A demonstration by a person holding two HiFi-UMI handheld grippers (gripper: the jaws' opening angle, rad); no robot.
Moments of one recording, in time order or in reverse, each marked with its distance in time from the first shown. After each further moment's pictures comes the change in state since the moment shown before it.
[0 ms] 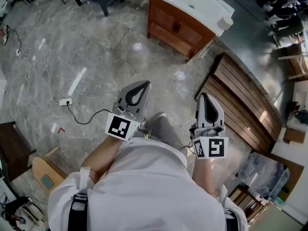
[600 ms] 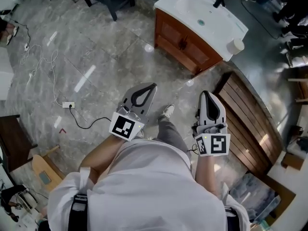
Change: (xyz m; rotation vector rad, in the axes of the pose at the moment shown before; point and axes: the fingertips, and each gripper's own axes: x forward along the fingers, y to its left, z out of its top) left arm 0.170 0.064 -0.018 0.040 0.043 0.038; right arm 0.172 -0.116 -0.012 0.024 0.006 0.124
